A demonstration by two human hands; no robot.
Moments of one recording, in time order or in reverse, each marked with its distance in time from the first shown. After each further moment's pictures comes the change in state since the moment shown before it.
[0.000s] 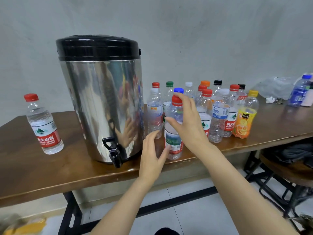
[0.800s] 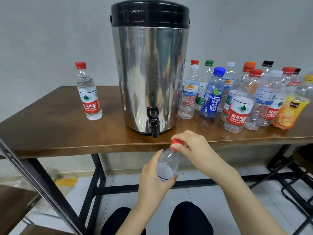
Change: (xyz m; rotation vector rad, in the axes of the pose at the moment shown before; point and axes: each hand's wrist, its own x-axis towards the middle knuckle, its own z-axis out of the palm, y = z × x) left_hand -0.138 -0.010 -0.092 0.194 -0.092 -0.469; right_hand -0.096 -0.046 0.055 -0.081 -0.660 0.122
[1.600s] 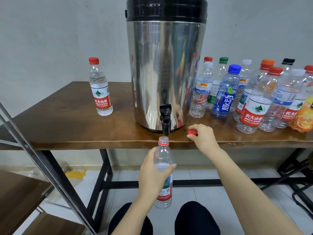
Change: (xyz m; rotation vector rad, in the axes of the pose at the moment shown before) left_hand 0.016 -0.013 -0.017 -0.134 0.091 -0.207; right_hand 0.076 0.066 0.039 -0.088 0.169 0.270
